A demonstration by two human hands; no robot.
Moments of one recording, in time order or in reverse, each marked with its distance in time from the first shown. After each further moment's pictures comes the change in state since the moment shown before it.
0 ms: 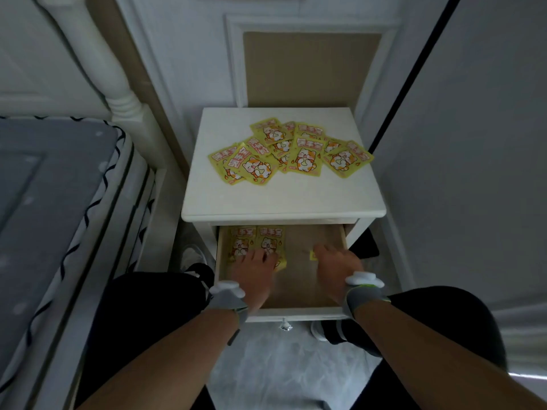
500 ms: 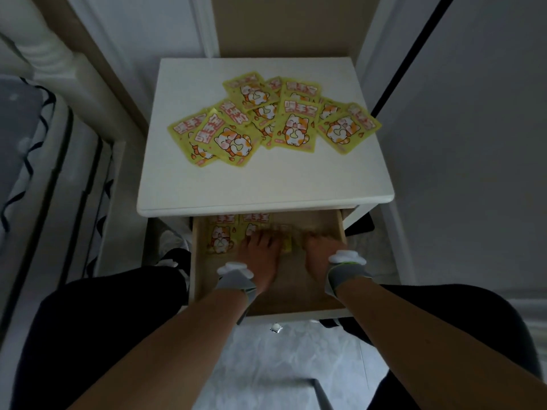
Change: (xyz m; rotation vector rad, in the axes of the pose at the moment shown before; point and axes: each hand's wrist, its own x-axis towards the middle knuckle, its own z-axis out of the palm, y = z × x) left_hand 0.069 0.006 0.084 -0.049 -0.230 0.083; right_hand 0.065 0.026 0.073 0.052 -0.411 0.133
